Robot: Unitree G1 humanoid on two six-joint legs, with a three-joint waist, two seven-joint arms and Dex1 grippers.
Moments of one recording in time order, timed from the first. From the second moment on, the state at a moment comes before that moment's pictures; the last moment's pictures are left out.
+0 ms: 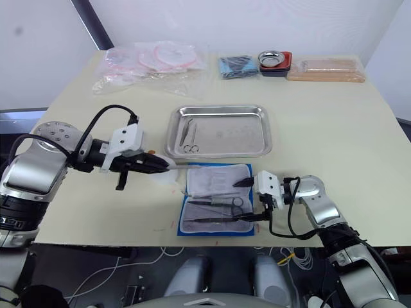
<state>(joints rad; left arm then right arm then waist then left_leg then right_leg) -0.54 0.95 -0.12 -0.10 -0.23 0.48 -1.34 -0.37 -0.45 0.32 0.30 0.19 -0.12 1.31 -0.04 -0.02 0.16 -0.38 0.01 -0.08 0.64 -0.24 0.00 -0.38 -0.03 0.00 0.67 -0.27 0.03</state>
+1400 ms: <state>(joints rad) -0.67 0.05 0.05 0.15 -0.03 0.85 0.04 -0.36 -0.44 0.31 0.31 0.19 -0.13 1.28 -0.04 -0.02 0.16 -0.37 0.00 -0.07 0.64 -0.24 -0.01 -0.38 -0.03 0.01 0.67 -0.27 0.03</state>
